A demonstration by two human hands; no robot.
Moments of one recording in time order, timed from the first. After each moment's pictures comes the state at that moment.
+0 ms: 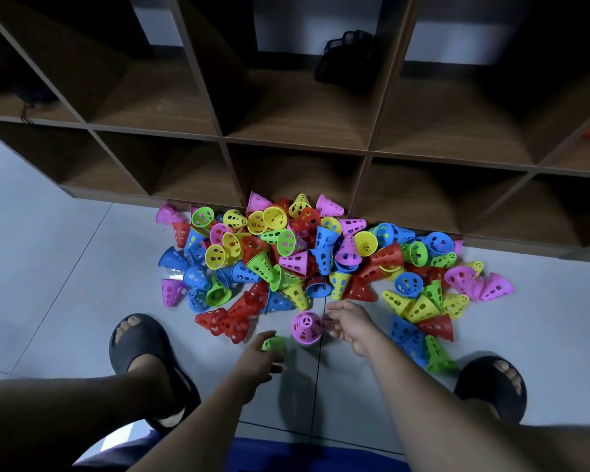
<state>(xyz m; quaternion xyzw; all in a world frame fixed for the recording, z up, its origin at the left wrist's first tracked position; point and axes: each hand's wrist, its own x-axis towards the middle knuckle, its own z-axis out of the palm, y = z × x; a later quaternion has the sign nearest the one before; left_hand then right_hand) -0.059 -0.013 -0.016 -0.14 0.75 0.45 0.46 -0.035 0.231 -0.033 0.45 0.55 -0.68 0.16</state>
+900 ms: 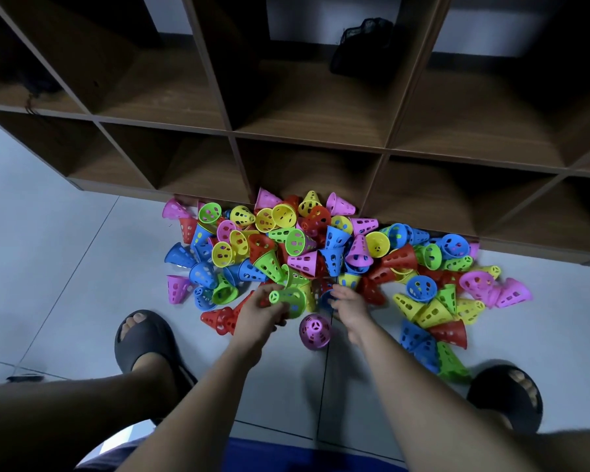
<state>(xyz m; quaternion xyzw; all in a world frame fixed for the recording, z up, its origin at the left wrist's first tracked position) -0.119 0.011 0.033 -0.11 0.71 0.61 0.33 -0.076 0.225 -0.066 0.44 0.60 -0.66 0.10</state>
